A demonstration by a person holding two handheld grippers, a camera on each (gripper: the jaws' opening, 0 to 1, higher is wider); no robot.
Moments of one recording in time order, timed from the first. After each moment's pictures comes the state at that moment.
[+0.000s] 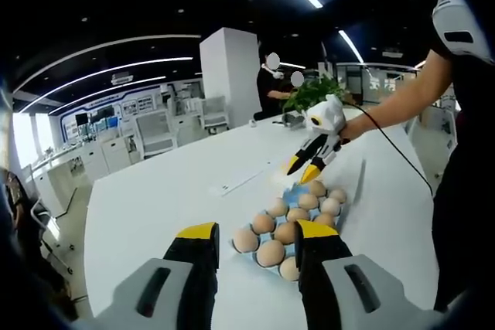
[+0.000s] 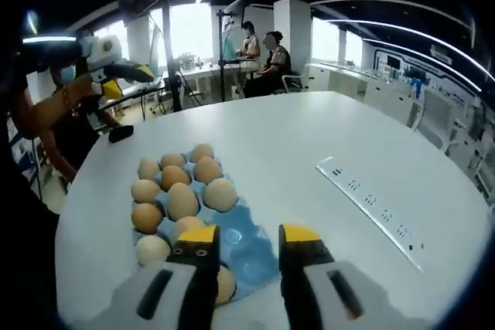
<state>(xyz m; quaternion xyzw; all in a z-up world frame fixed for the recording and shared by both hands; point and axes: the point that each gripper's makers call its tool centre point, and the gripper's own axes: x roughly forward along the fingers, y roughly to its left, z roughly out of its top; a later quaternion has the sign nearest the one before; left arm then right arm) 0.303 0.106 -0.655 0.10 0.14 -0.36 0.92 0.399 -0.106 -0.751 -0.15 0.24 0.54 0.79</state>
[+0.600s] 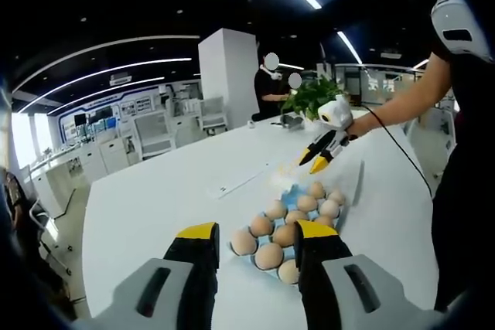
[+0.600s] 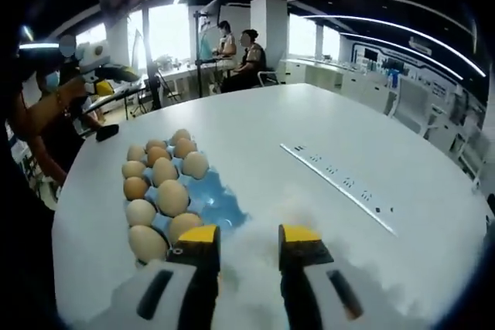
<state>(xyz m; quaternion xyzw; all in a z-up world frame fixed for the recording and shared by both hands) 0.306 0.103 -0.654 0.10 0.14 -0.36 0.92 0.403 -0.175 -0.754 -0.15 0.26 0.48 0.83</state>
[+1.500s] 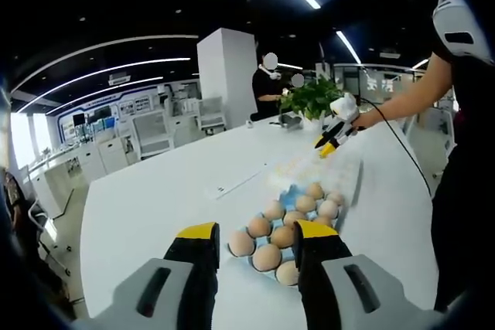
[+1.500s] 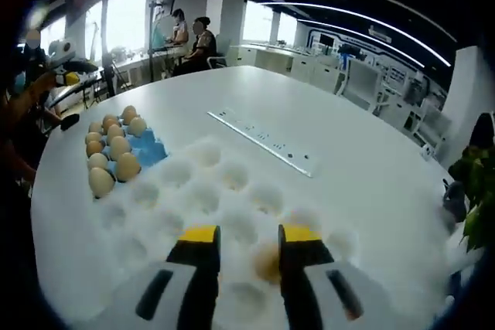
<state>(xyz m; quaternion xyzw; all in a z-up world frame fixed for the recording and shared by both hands) 0.306 0.097 -0.656 0.10 0.14 -0.37 0.92 0.418 -0.312 -0.758 -0.18 0.29 0.34 0.88</state>
